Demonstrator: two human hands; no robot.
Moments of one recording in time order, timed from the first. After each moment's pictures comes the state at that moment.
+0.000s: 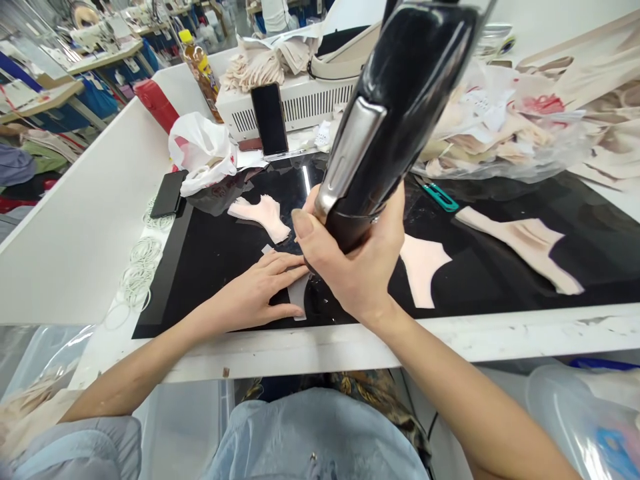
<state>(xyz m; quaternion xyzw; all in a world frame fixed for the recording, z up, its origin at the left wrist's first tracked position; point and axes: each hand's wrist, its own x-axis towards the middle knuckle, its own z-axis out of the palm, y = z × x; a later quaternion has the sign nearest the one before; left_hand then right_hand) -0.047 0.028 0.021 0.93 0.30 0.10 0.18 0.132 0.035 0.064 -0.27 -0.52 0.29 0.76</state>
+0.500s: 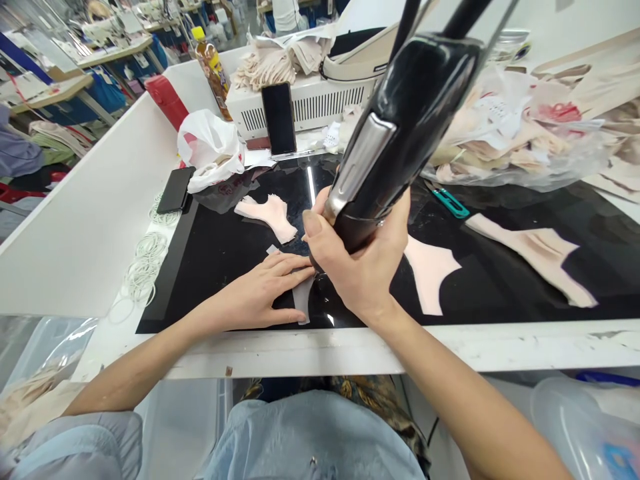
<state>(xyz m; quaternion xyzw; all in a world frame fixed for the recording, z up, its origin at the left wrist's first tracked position) -0.050 0.027 0.025 0.93 0.30 0.09 0.19 0.129 0.037 0.054 -0.28 -0.51 0.31 0.75</state>
